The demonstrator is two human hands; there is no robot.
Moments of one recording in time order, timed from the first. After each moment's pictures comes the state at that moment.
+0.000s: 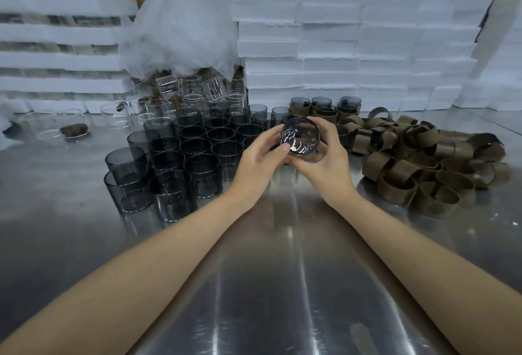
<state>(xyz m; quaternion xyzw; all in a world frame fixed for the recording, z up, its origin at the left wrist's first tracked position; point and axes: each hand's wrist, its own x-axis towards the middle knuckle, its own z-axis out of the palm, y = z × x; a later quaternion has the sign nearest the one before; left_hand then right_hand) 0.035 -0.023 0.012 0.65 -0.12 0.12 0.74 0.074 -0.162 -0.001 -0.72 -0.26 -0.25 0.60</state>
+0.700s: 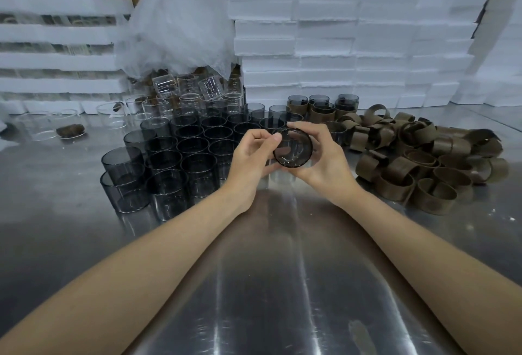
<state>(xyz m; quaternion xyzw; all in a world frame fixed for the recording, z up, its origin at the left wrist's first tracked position) 0.040 -0.019 0.011 0.59 -0.08 0.10 0.79 0.069 -0.174 0.003 -0.74 -0.37 -0.23 0.51</state>
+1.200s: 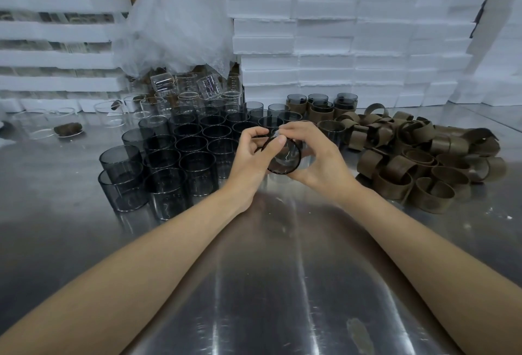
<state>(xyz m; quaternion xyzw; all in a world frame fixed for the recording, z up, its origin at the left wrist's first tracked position) 0.039 -0.023 0.009 0.62 -0.05 0.11 0.78 0.069 -0.174 0.008 -0.76 -0.42 -0.26 0.43</state>
